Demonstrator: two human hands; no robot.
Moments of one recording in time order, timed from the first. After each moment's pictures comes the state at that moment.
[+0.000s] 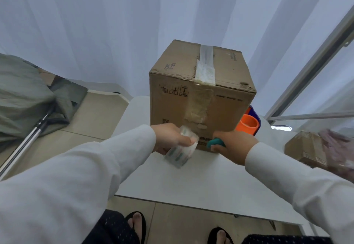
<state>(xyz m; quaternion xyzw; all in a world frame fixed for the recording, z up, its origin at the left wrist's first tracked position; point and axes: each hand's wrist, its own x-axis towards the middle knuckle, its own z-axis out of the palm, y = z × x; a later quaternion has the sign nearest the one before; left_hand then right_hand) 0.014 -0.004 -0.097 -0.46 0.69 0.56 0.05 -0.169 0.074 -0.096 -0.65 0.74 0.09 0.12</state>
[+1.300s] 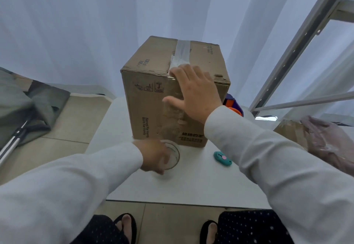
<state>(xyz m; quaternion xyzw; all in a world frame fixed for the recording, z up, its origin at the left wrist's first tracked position) -0.002 0.006 -0.138 -0.25 0.94 0.10 0.23 -0.151 0.016 -0.061 -0.73 0.62 -0.16 -0.24</state>
